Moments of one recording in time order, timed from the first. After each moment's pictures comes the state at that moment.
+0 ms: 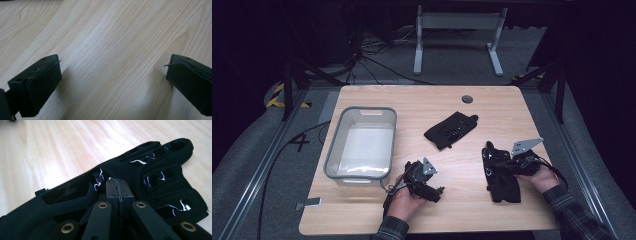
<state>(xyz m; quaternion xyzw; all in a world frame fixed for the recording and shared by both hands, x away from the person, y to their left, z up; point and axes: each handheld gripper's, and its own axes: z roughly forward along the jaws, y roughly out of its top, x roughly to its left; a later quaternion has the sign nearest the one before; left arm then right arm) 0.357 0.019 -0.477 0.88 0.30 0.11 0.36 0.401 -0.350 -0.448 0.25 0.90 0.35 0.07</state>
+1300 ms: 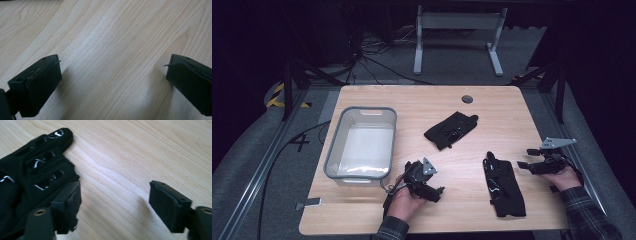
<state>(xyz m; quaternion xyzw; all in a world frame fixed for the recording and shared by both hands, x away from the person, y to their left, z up) 0.357 0.019 -0.477 0.88 0.30 0.11 0.36 0.406 -0.432 -0.453 0.38 0.84 0.35 0.16</state>
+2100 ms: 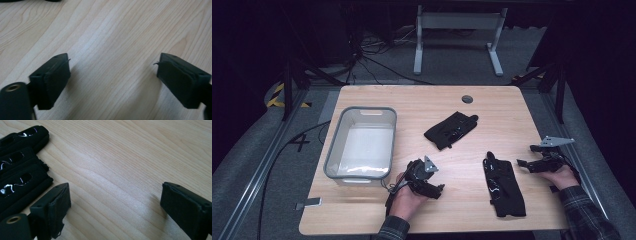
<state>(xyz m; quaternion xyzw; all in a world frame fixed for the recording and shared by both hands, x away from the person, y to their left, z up) 0.362 0.015 -0.468 0.88 0.31 0.10 0.35 0.417 -0.437 -0.465 0.39 0.83 0.35 0.18</state>
